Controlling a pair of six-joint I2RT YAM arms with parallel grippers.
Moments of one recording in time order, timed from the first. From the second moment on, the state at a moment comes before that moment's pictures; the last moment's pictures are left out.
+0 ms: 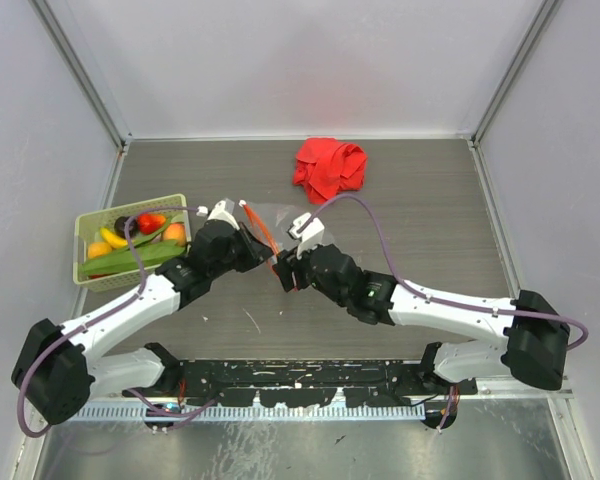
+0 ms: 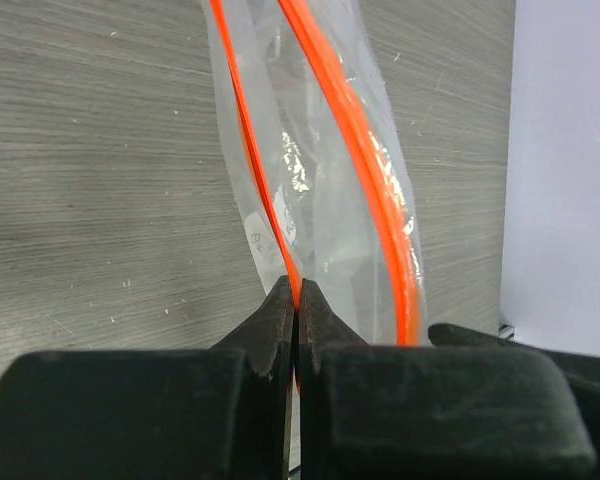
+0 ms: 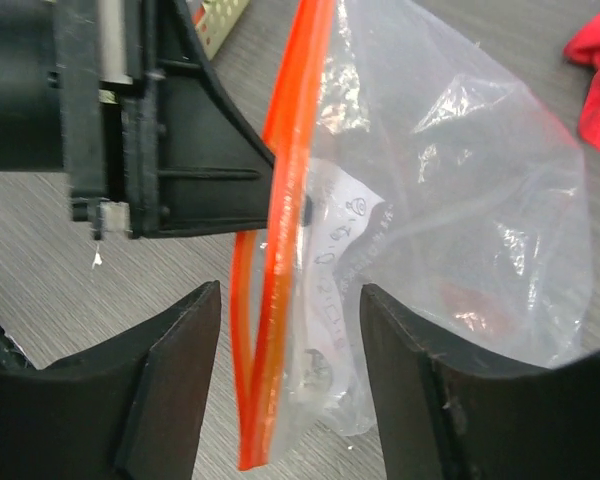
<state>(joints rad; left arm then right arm) -0.65 1.14 0.68 -0.05 -0.01 -0.96 1.07 1.25 0.77 0.13 0.31 0.27</state>
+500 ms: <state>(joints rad) -0.75 1.07 0.77 -0.21 -0.17 -0.87 1.19 1.36 0.90 -0.02 0.72 0.19</state>
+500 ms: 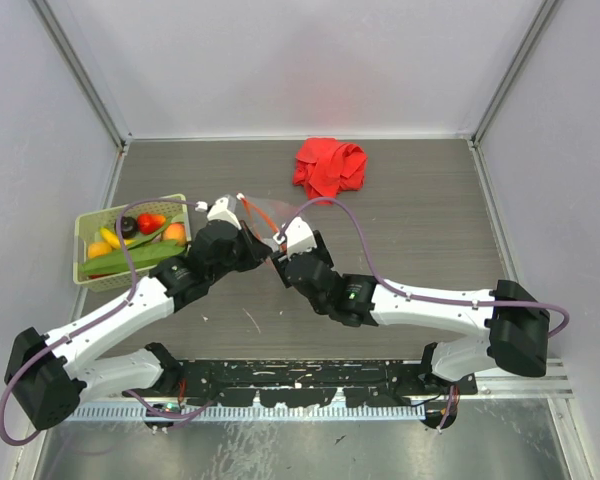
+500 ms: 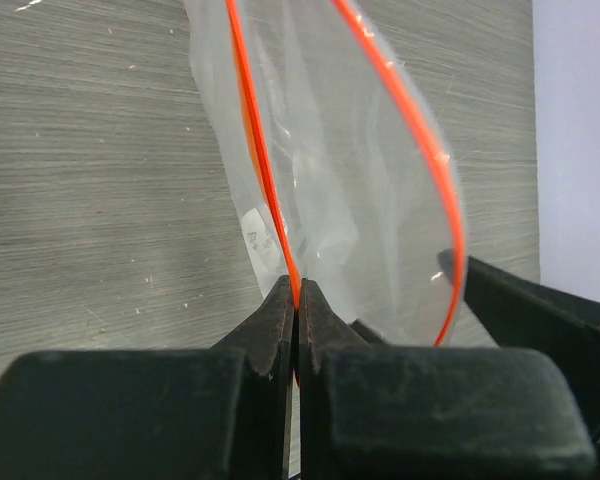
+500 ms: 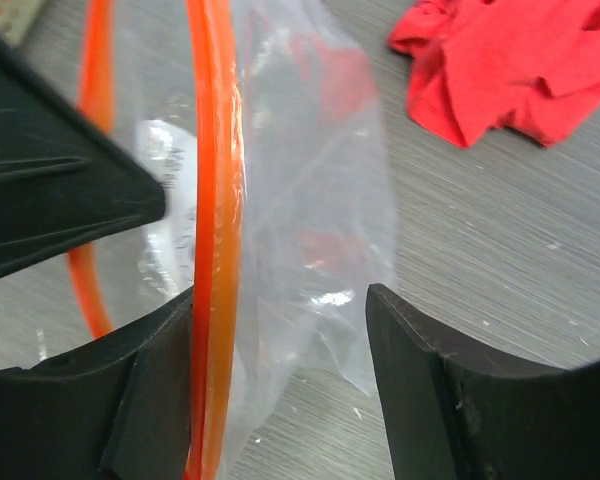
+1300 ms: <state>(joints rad) -0.86 1.08 0.86 -0.34 -0.34 -0.79 1.17 1.45 1.04 -0.16 0.89 0.29</state>
